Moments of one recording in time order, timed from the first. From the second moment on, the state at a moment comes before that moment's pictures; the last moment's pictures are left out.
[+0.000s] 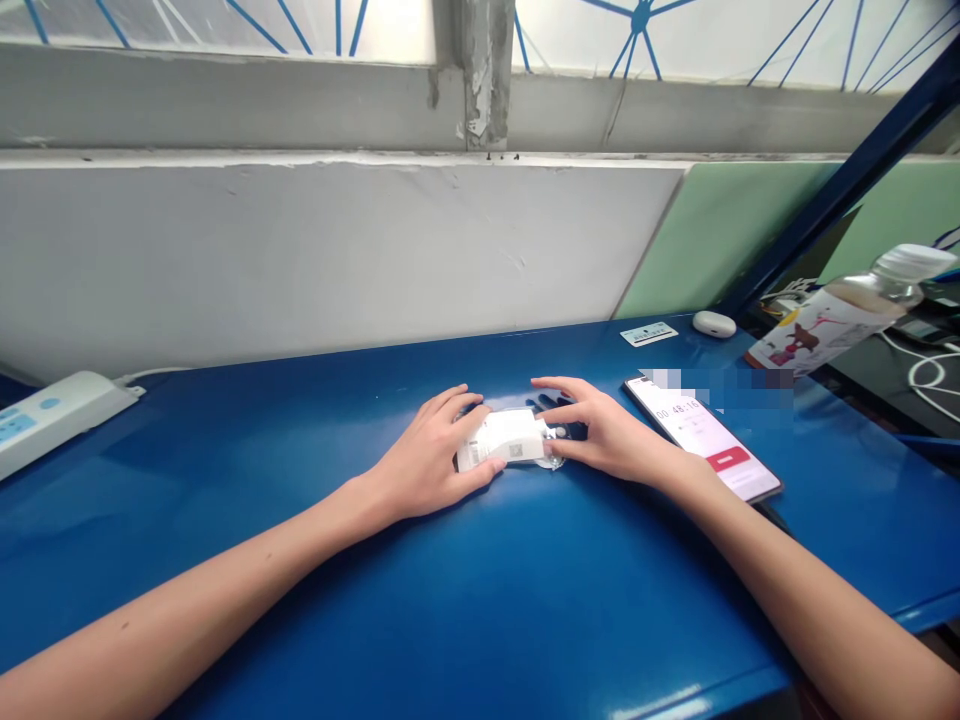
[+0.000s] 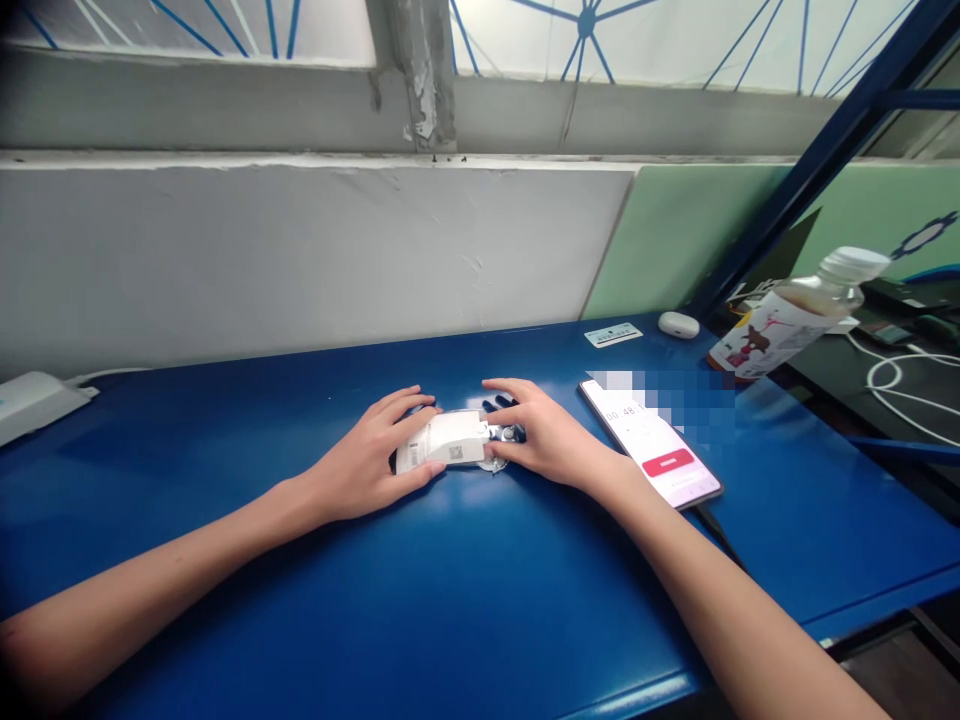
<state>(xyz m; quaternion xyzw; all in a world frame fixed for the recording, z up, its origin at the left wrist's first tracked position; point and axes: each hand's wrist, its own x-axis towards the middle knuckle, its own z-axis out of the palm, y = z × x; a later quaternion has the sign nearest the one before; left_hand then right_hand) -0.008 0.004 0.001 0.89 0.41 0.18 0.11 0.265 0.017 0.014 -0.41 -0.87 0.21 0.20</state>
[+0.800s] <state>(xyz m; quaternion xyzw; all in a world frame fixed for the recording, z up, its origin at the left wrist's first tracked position) -0.005 0.004 0.002 0.88 0.43 0.17 0.10 0.282 0.025 0.022 -0.39 -0.89 0.17 0.17</state>
